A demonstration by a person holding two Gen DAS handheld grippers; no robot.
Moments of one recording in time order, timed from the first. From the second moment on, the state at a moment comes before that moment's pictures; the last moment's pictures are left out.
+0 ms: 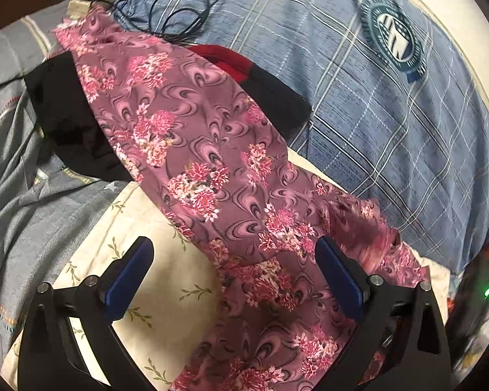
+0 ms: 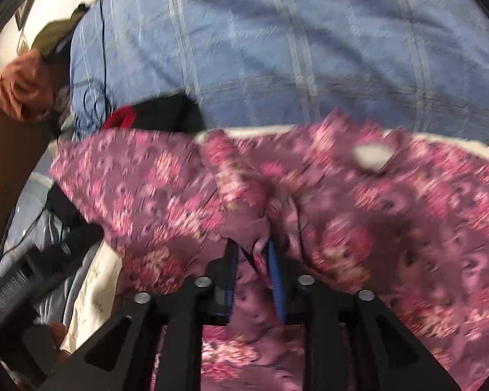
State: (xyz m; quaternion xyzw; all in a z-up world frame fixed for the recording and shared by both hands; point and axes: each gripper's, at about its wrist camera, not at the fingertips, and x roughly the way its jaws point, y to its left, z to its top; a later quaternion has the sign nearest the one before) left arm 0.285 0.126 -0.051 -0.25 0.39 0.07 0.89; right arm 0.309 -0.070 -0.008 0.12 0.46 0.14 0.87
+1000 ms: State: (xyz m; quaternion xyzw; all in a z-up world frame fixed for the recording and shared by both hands) left arm 0.314 0.064 -0.063 -0.26 0.44 0.02 0.86; right arm 0.196 -0.394 -0.023 0.49 0.28 -0.02 0.83
